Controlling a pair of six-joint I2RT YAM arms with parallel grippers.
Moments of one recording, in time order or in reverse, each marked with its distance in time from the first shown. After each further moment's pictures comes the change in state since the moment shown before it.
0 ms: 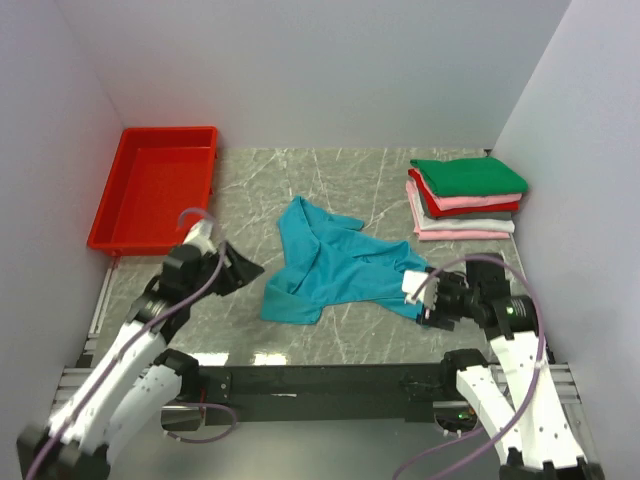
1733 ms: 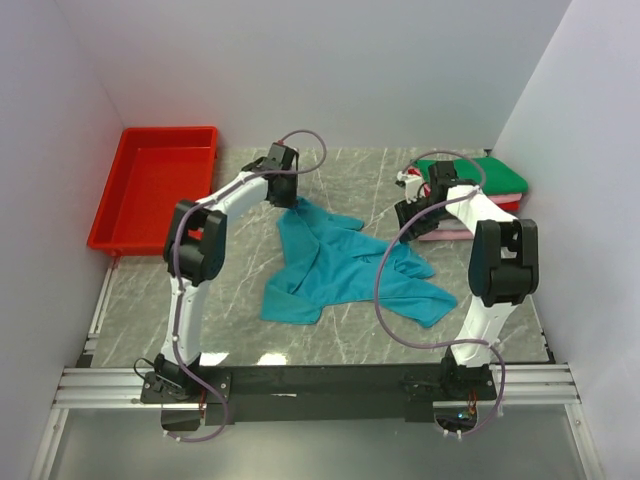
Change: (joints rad) left arm -0.051 1.589 1.293 -0.127 -0.210 0.502; right arm -0.066 1.243 0.605 0.428 0.068 0.827
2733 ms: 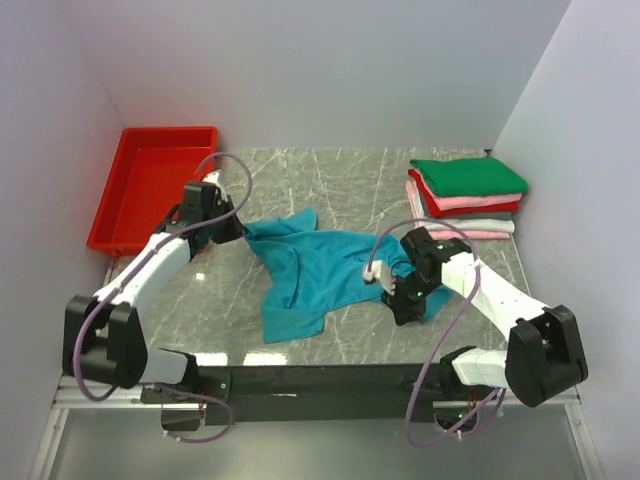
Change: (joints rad) left arm 0.204 -0.867 -0.859 0.181 0.164 -0.139; right arm 0.382 -0.610 -0.546 -0.366 -0.127 -0.485
